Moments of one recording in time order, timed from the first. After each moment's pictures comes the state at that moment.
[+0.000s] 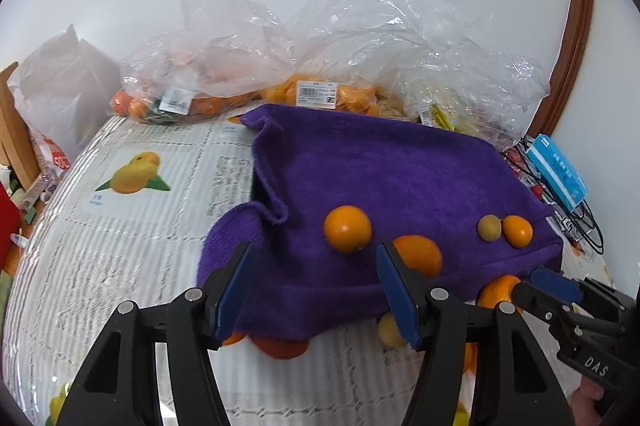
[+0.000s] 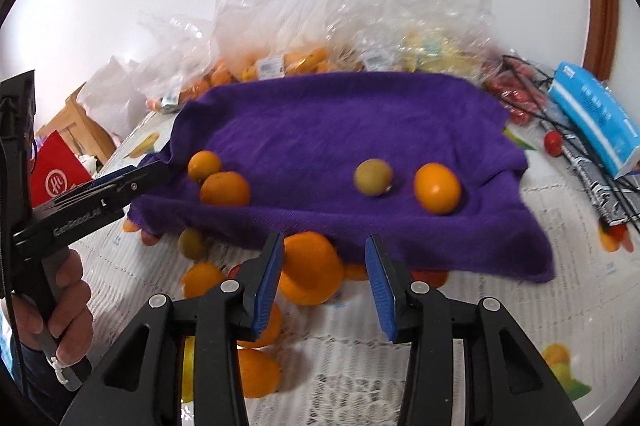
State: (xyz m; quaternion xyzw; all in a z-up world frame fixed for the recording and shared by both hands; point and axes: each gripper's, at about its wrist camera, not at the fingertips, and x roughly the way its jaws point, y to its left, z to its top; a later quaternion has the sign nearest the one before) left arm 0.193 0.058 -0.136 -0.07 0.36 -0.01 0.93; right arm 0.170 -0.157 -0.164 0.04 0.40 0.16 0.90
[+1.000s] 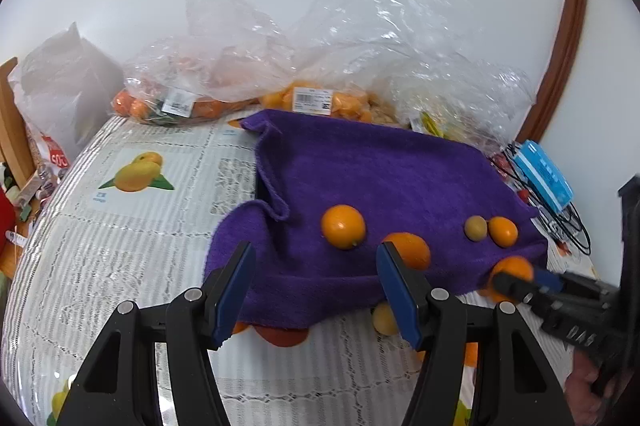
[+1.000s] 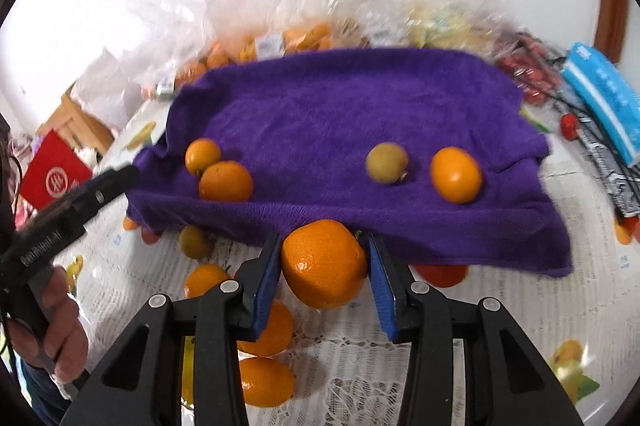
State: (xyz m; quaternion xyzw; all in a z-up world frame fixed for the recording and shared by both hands) left arm 0.182 0.062 -0.129 -0.08 0.35 -0.04 0.93; right arm 0.181 -0.154 -0.167 0.05 0.43 0.16 0.89
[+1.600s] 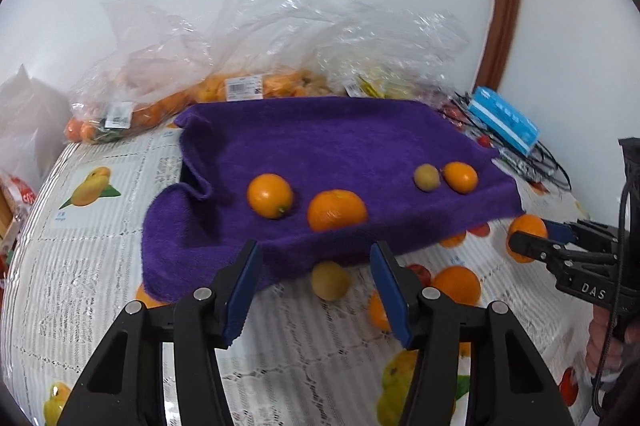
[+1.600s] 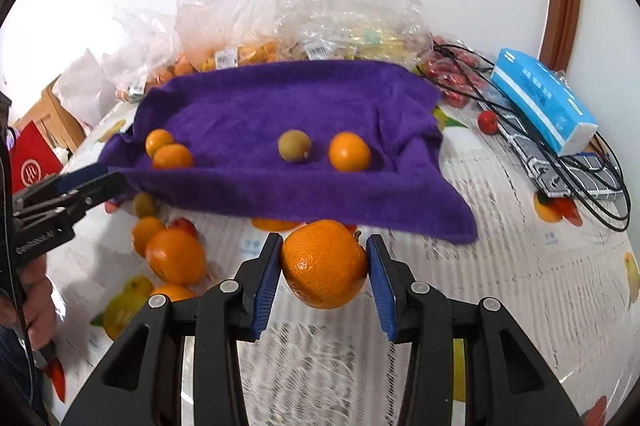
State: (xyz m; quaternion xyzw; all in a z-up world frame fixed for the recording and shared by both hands) left arm 0.165 0.018 -0.139 -0.01 0.36 -0.11 0.93; right arm 0.141 -0.209 -0.171 0.01 0.40 0.10 0.91
